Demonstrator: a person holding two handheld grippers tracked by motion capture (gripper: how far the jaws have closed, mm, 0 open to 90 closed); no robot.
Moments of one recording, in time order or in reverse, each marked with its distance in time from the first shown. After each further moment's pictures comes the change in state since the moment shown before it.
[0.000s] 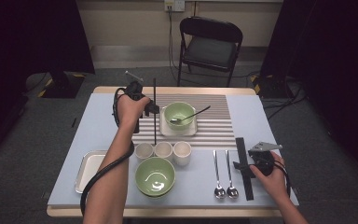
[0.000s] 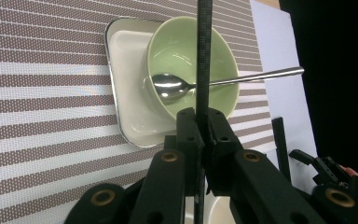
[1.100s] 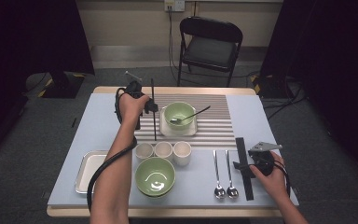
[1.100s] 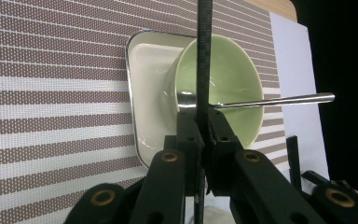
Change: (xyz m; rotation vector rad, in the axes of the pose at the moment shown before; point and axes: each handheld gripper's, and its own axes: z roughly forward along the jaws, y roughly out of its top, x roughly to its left) left arm 0.020 0.016 0.021 -0.007 0.011 -0.046; right arm 0.000 0.000 0.000 0.004 0.002 0.005
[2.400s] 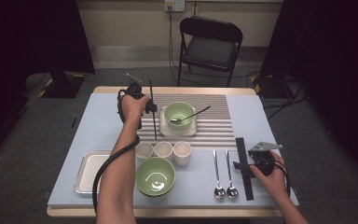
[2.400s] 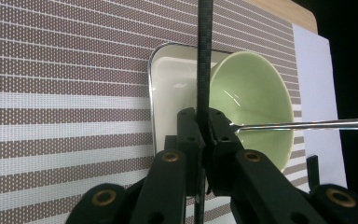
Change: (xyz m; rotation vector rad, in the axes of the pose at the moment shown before) left arm 0.018 0.009 0.023 -0.014 0.029 -0.027; right arm -0.001 0.000 0.000 -0.003 0.007 0.004
